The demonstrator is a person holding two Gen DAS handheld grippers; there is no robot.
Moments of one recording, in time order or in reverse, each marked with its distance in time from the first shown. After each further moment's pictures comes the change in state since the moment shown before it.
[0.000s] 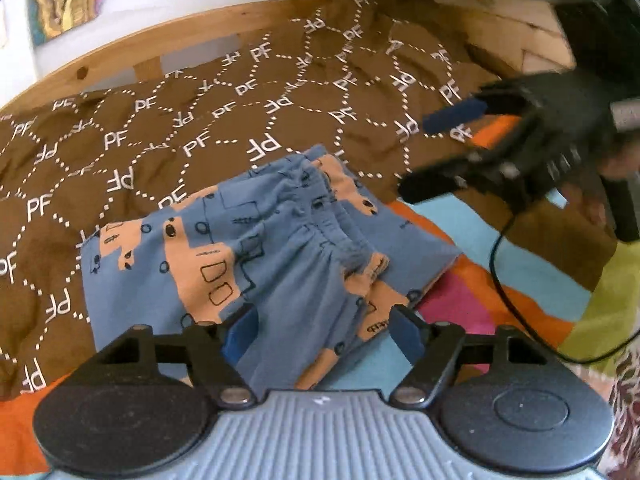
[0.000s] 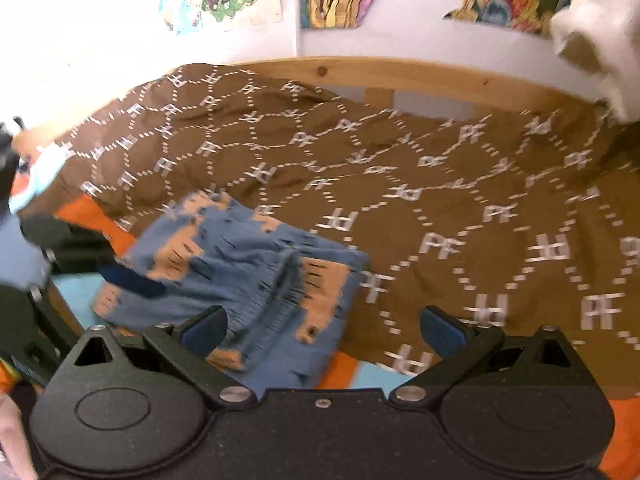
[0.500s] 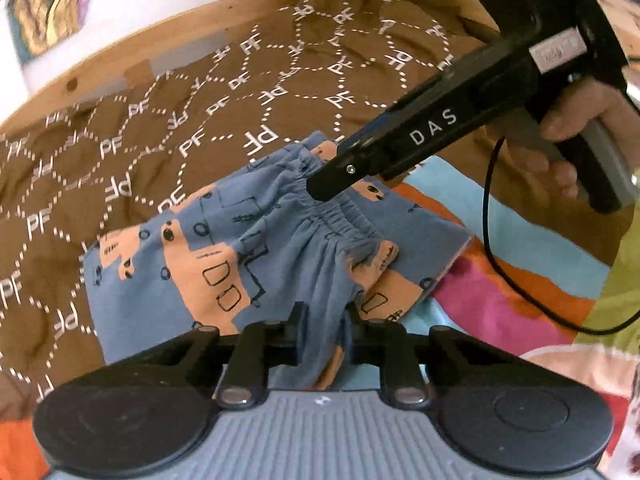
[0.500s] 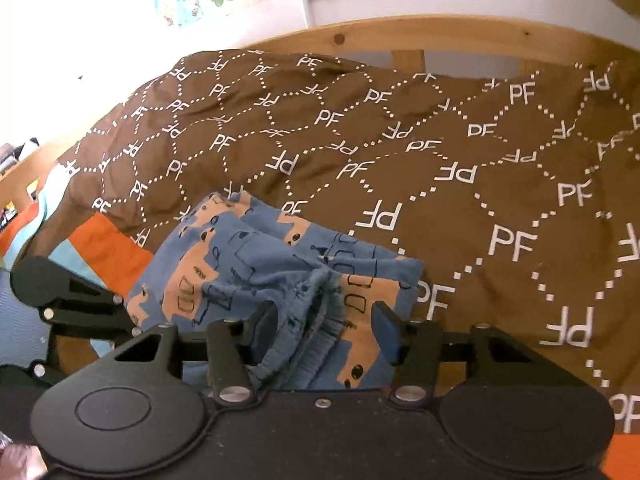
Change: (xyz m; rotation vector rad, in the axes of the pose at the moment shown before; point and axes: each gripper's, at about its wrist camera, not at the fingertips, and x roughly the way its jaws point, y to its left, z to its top) left arm 0.010 0.004 0.004 0.038 0.036 0.011; right arm 0.054 -0.003 0.021 0.094 0.081 0.119
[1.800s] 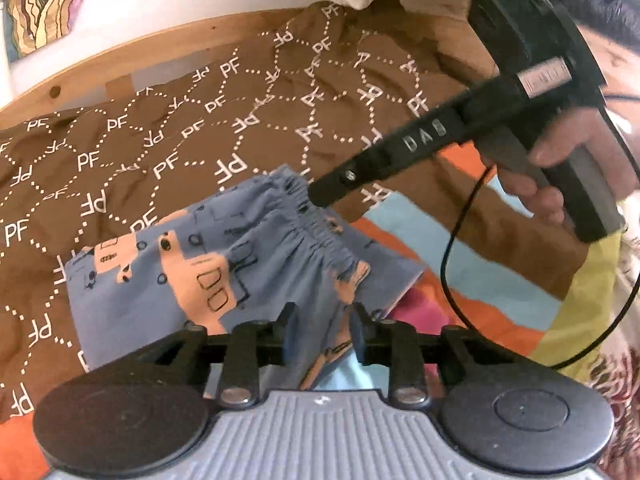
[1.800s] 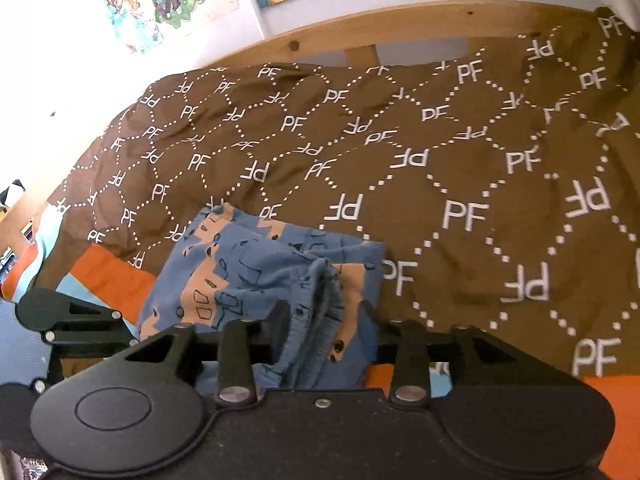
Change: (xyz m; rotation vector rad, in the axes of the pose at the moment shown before) left arm -0.016 -0.005 0.005 -0.013 -0.060 -0.111; right arm -0.027 -0.015 -0.003 0.130 0.014 -0.024
